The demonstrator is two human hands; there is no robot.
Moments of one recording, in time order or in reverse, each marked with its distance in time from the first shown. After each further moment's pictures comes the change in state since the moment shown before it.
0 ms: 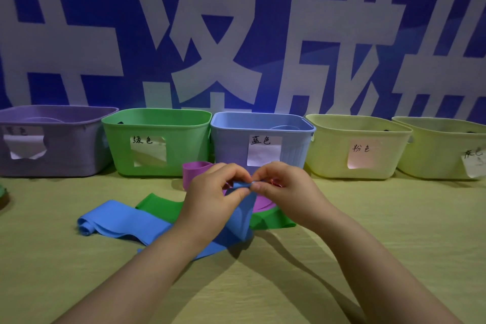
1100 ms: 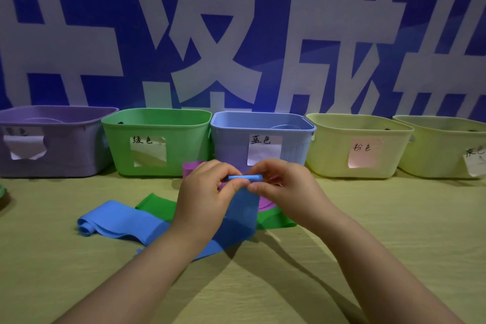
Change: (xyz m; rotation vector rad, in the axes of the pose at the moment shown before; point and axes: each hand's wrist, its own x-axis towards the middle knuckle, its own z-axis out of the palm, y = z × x) left_hand 0.001 -0.003 -0.004 0.133 0.128 0.075; right_hand -0.002 -0.003 0.000 0.004 0.048 -0.036
